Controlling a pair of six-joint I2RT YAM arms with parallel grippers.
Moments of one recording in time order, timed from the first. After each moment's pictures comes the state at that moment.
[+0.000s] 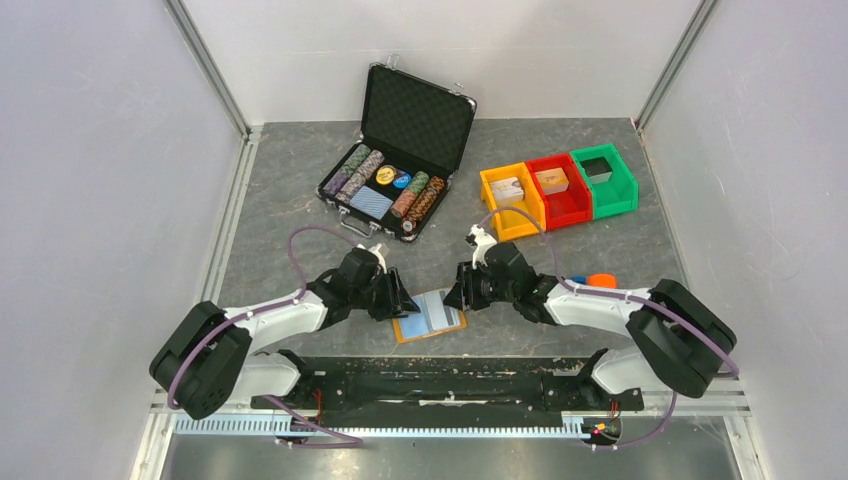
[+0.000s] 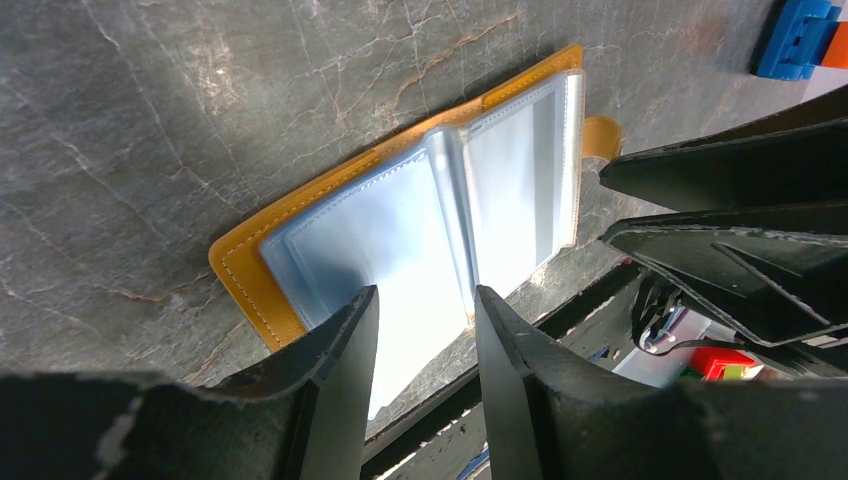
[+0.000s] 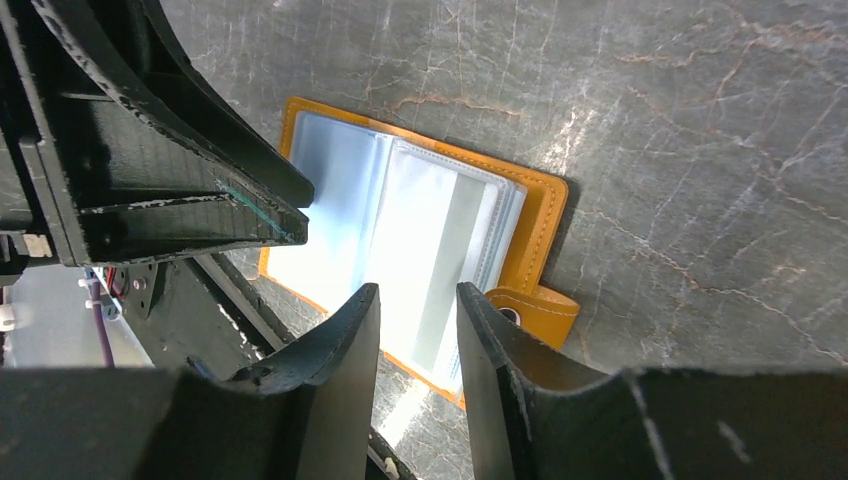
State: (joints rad) left arm -0.64 1.25 0.42 0.01 0.30 -0.87; right arm 0.78 1.37 0.52 0.22 -0.24 0.59
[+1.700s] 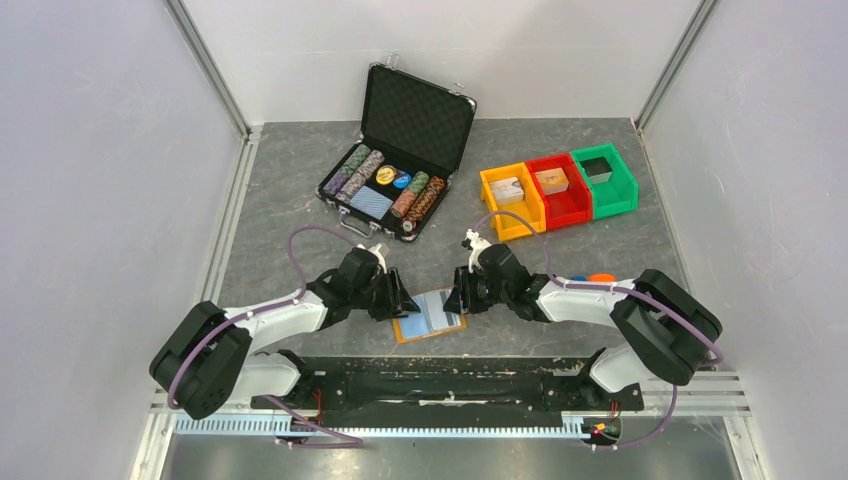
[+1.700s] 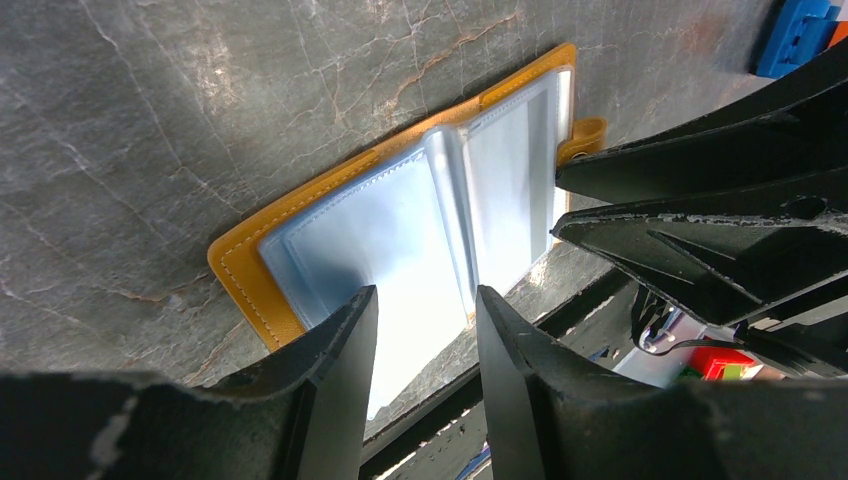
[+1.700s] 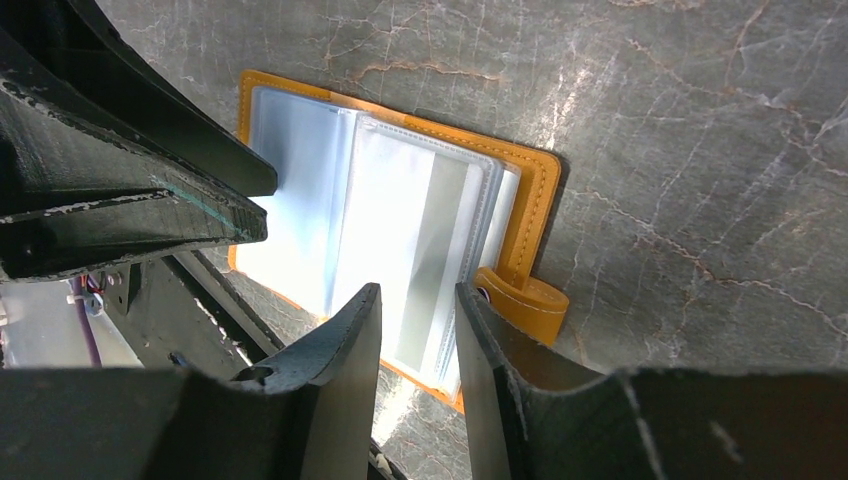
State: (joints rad) left arm -0.64 1.25 0.42 0.01 0.31 -0.87; right arm 0.79 1.47 0.54 0.20 -0.26 0.61
